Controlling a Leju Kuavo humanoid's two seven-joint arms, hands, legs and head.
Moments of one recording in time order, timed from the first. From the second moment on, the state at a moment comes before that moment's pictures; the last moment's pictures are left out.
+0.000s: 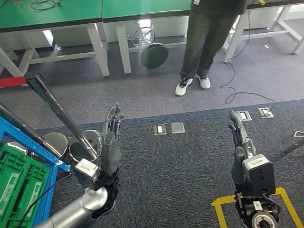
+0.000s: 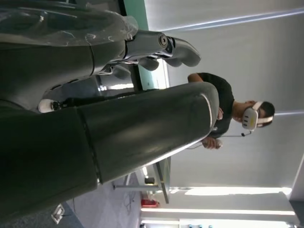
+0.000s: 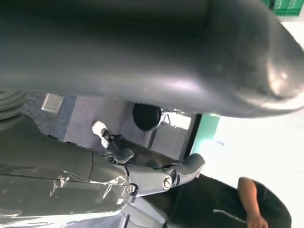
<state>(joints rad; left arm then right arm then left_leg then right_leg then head) -0.15 0.19 -0.64 -1.73 0.10 0.66 -0.55 -0.20 -0.18 0.76 -1.76 -0.09 -0.37 -0.19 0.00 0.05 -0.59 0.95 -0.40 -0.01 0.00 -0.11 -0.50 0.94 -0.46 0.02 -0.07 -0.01</state>
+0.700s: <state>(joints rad) -0.13 0.16 -0.64 -1.72 0.14 0.66 -0.62 -0.19 -0.20 0.77 -1.78 -0.08 -0.36 -0.17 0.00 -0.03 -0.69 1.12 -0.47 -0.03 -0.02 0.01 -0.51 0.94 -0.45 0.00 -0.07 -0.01</state>
